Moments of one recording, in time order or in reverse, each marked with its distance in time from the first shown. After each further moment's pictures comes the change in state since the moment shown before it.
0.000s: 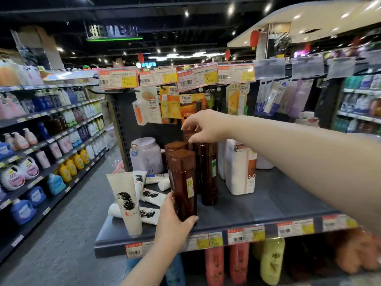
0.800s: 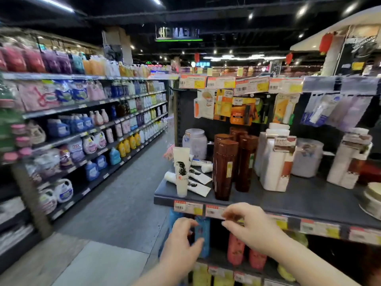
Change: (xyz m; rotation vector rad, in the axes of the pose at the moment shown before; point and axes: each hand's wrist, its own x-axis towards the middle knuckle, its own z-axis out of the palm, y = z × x) left_hand -0.148 -0.017 -0.052 0.239 0.052 0.004; right_hand -0.179 -0.079 0.125 0.398 -0.012 0.060
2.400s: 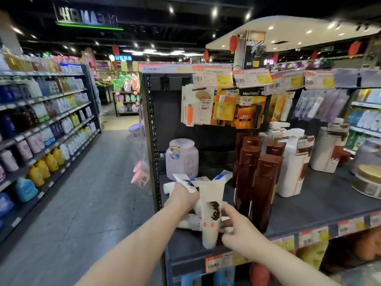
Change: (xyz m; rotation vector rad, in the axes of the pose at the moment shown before) left_hand 0.285 -0.060 -0.051 -0.008 -0.380 -0.202; right_hand 0.176 -0.029 0.108 0.442 0.218 0.392
